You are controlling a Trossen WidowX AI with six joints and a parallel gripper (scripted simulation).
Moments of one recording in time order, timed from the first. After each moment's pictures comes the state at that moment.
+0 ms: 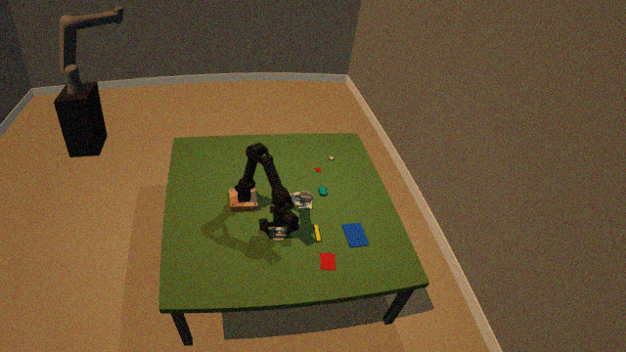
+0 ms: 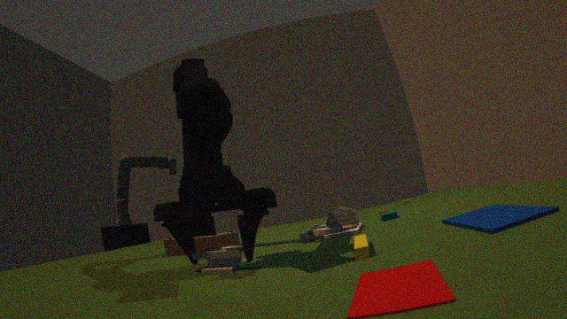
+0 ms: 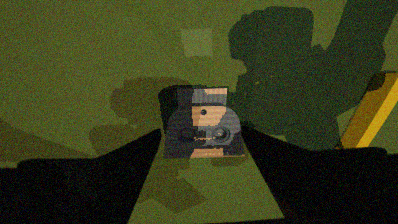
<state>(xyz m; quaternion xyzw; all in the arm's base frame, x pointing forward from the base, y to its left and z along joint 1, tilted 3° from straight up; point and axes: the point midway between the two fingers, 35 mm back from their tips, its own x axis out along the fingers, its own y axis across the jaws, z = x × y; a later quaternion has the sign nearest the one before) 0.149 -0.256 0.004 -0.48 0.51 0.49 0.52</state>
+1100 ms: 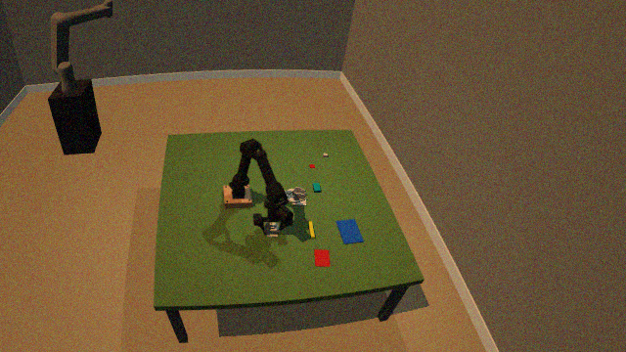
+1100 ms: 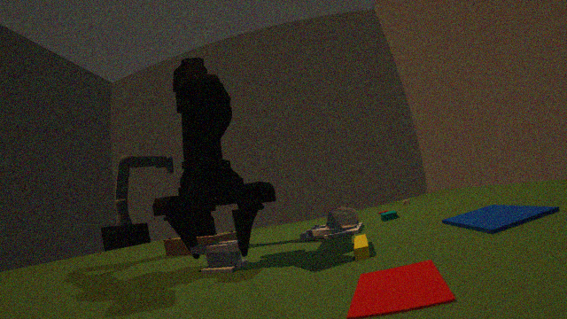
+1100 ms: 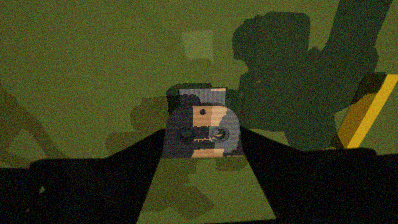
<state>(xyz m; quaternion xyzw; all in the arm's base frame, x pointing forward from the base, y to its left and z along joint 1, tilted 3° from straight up) 0.149 -0.255 0.014 -0.48 0.51 0.49 0.52</state>
